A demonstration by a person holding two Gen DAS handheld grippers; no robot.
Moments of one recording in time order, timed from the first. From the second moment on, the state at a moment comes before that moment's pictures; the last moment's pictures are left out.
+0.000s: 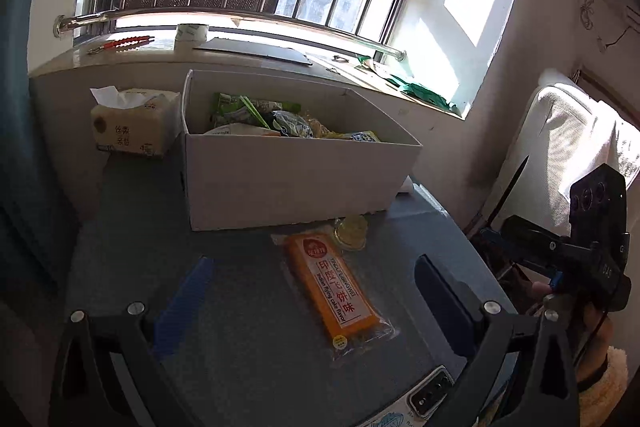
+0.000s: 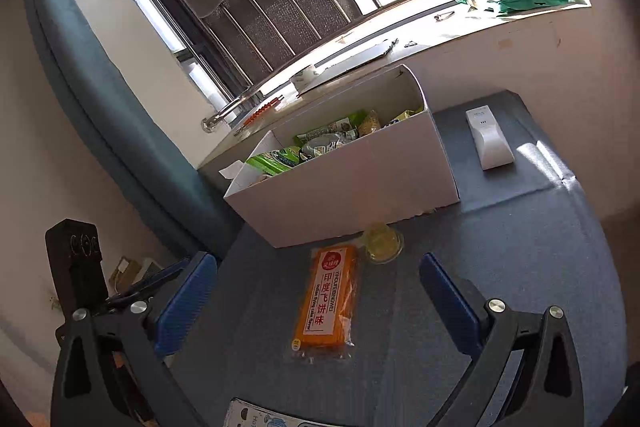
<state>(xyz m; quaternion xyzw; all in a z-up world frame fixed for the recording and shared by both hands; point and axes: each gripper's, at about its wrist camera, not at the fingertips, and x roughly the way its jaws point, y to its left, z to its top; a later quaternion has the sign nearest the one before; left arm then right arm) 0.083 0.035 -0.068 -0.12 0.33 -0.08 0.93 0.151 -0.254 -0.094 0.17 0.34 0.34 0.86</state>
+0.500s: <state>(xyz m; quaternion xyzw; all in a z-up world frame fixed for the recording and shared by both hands) 0.059 0.033 -0.100 -0.14 0.36 -0.06 0.92 0.170 -0.217 -0.134 0.02 0.39 0.28 0.87</state>
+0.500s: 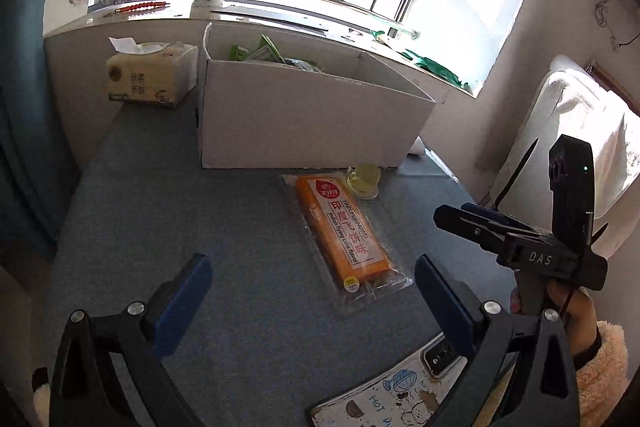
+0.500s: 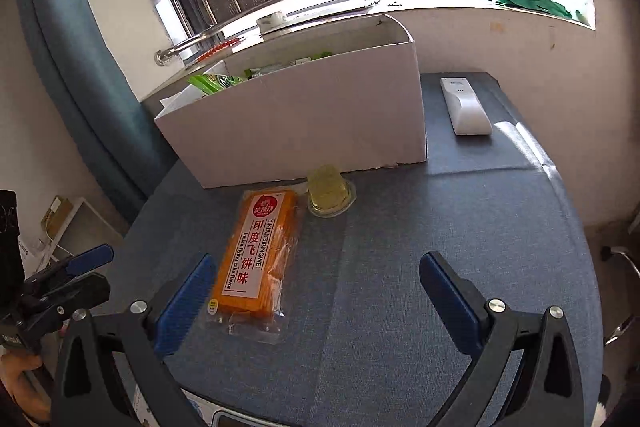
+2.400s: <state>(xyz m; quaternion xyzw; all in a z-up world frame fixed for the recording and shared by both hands) 0.172 -0.043 -0.150 -0.03 0.48 -0.07 0.88 0.149 -0.294 -0.095 0.07 0.34 0.28 0.90</state>
